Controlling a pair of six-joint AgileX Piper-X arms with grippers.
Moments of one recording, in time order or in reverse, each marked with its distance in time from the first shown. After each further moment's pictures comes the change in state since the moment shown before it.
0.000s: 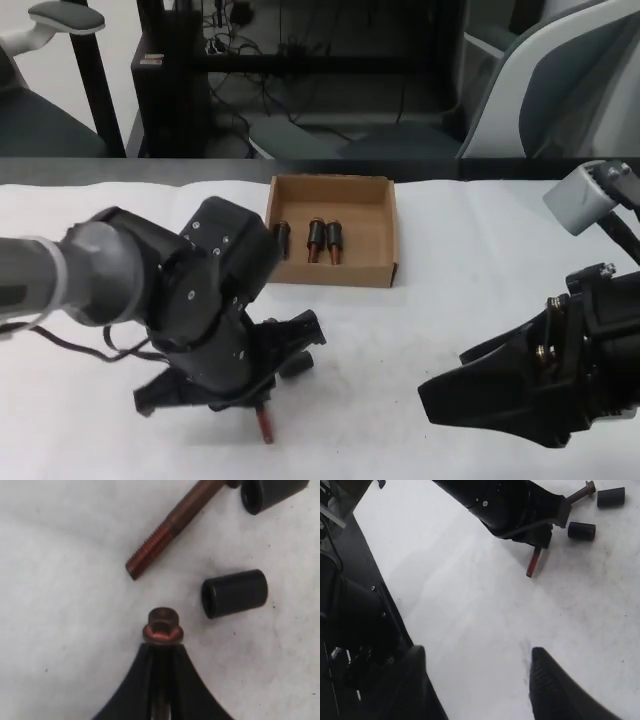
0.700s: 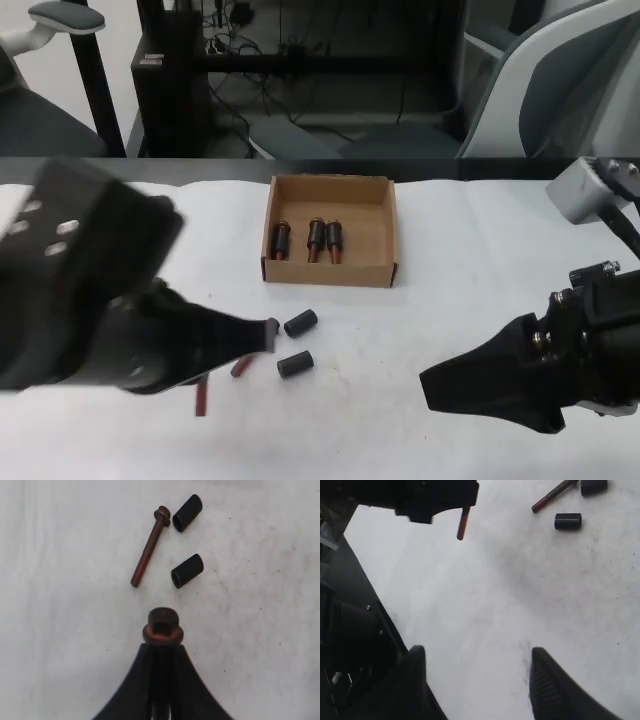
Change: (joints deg) left arm 0.0 -29.4 12.7 0.0 -3.7 20.7; right arm -0.1 0.0 0.0 0.0 2.4 6.1
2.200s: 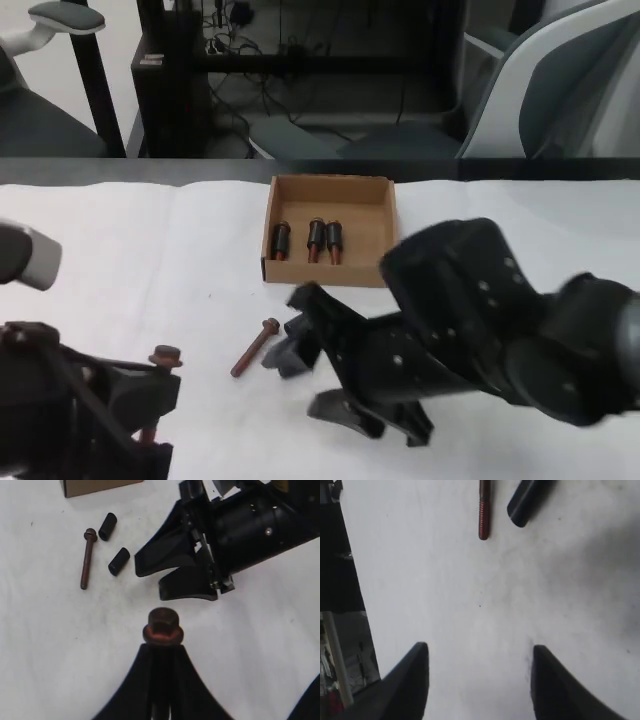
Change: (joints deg) left arm 0.0 -29.8 6.9 8.0 12.4 16.7; right arm 6.8 37.7 -2.0 -37.2 10.0 59.0
